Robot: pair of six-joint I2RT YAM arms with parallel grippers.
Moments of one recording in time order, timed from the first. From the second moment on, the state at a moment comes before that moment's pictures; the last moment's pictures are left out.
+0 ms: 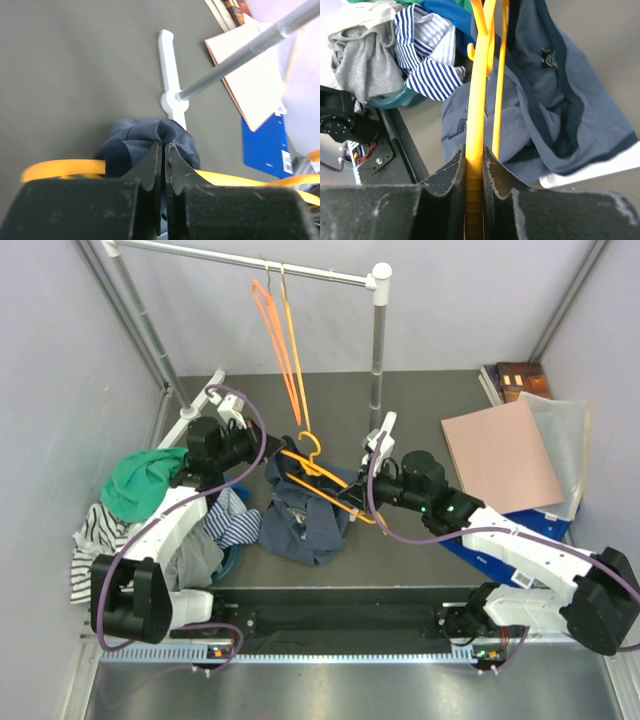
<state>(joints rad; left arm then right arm) -0.16 1.26 0.84 0.15 0.55 -0.46 0.78 1.14 0.78 0.07 -0.30 0.28</state>
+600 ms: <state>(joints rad) -0.21 1.19 0.80 0.05 0.40 -0.44 0.78 1.27 0.78 0.25 -0.37 0.31</state>
